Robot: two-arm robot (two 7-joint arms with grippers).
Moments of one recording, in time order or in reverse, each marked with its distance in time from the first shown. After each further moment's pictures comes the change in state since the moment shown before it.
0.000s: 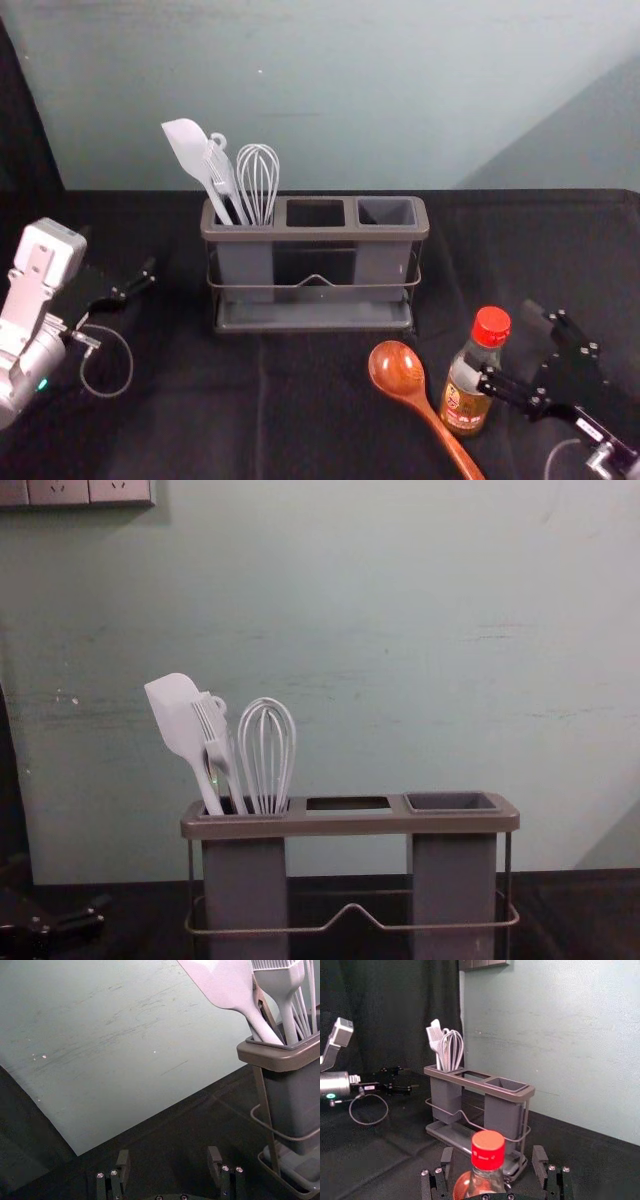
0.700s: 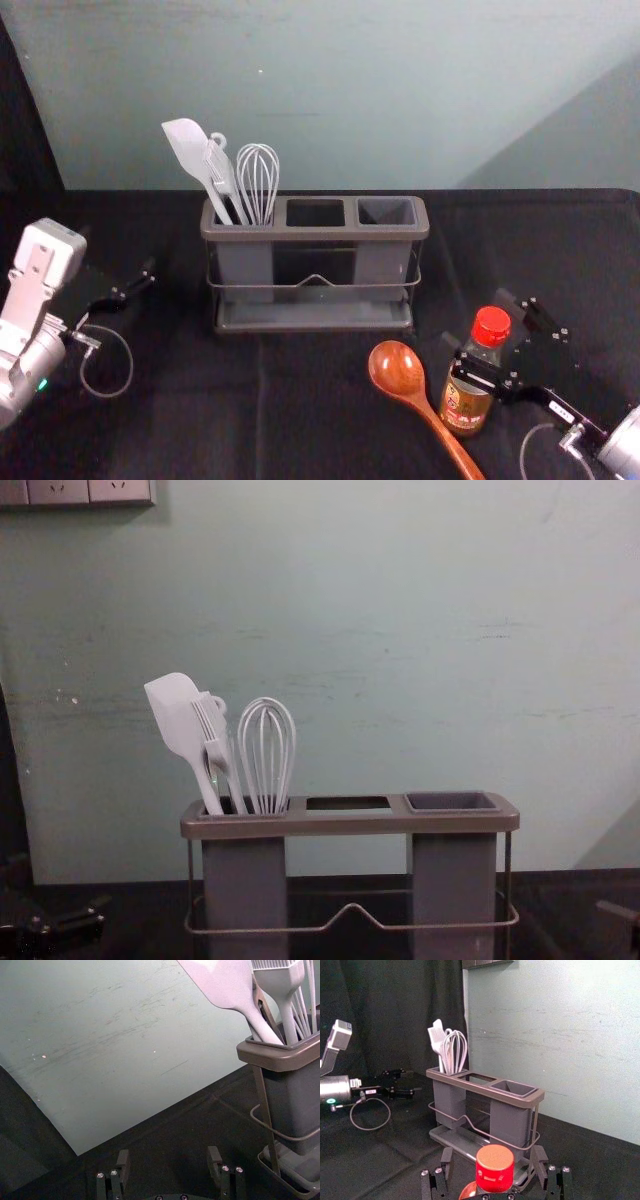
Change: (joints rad) left arm 0.000 0.000 0.000 0.000 0.000 0.000 0.000; right arm 0.081 -0.083 -0.019 0.038 -0.027 0.072 0.050
